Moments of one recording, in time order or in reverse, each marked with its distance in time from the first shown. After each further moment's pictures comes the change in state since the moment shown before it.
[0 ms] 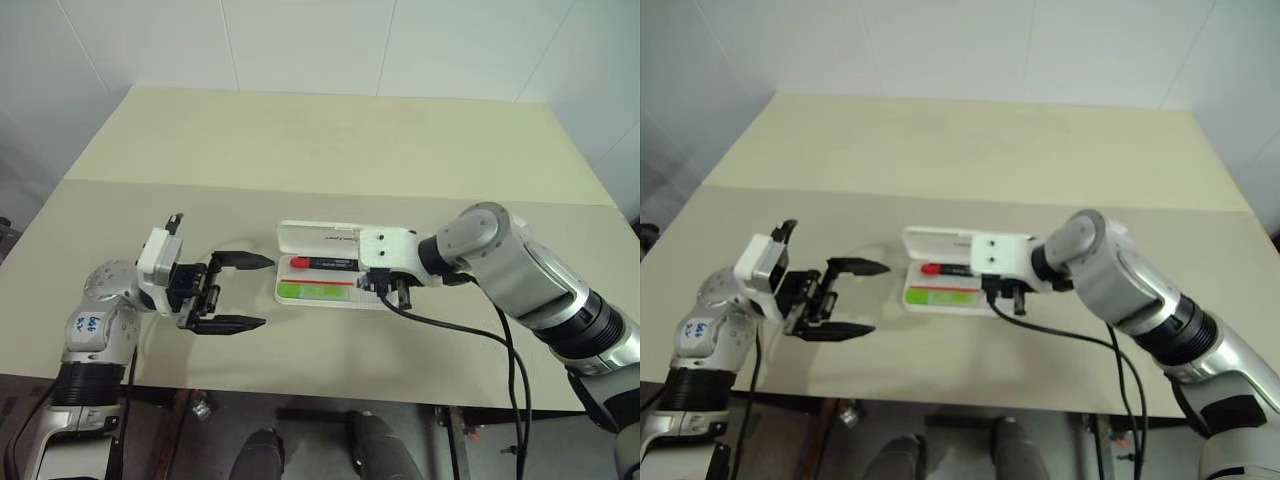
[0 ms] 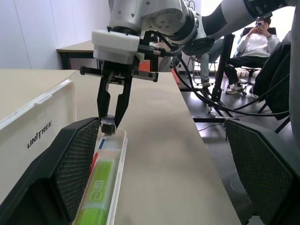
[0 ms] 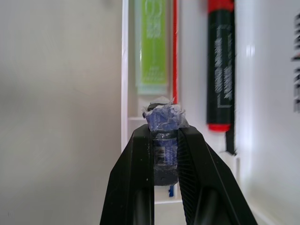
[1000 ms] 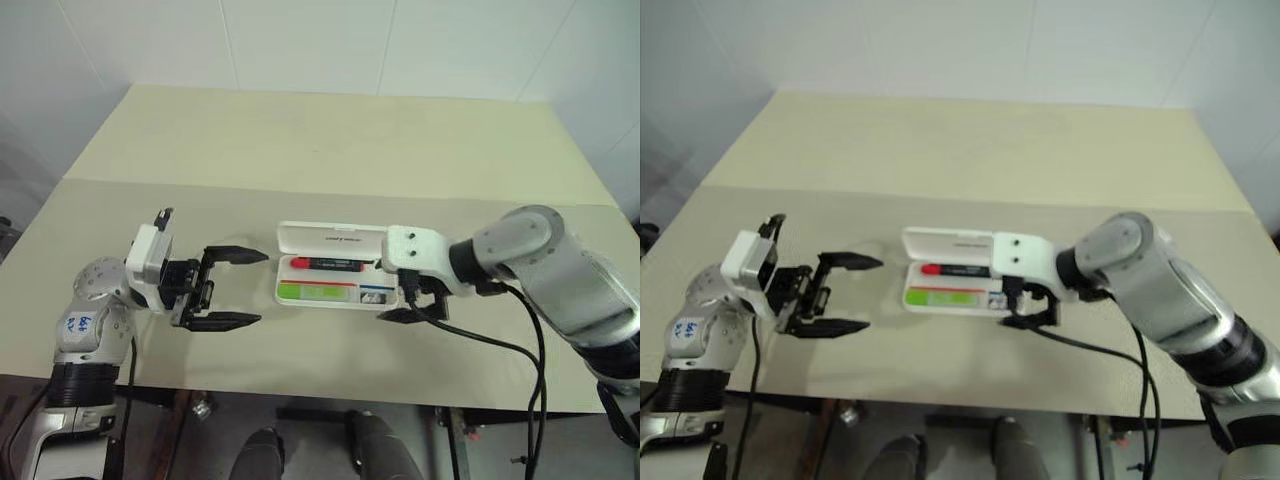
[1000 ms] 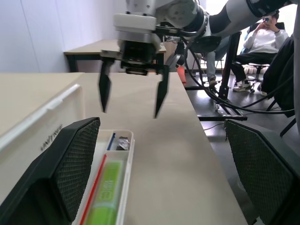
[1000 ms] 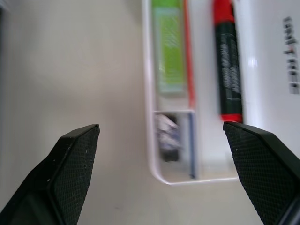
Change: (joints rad) left arm -0.035 0.001 0.047 0.019 0.000 -0.004 0.004; right arm 0.174 -0.101 -0.281 -0.239 0.244 0.141 0.011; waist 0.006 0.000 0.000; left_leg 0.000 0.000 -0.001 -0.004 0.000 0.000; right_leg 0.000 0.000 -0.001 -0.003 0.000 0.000
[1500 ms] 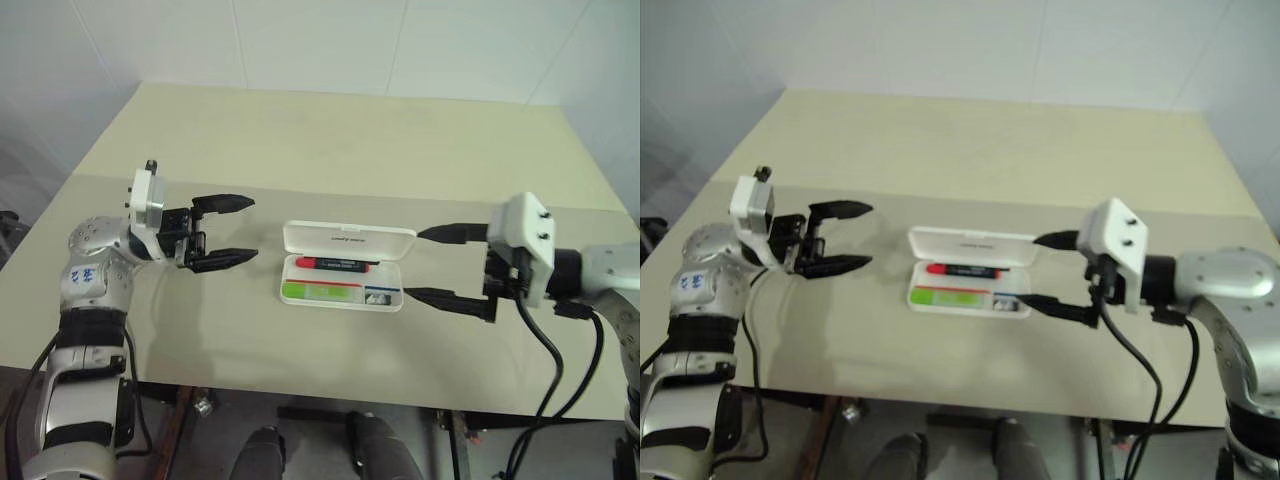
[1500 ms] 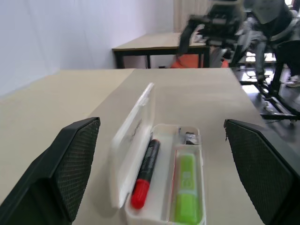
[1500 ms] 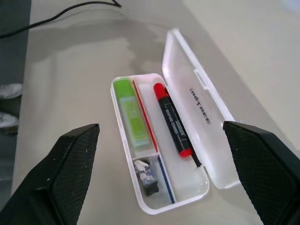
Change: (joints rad) left arm -0.319 -0.005 -0.011 0.410 0.148 -0.093 0.027; right arm 0.400 0.078 -0.602 -0.054 0.278 -0.230 -0.132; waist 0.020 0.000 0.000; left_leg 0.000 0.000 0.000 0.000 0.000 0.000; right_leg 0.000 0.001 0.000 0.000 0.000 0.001
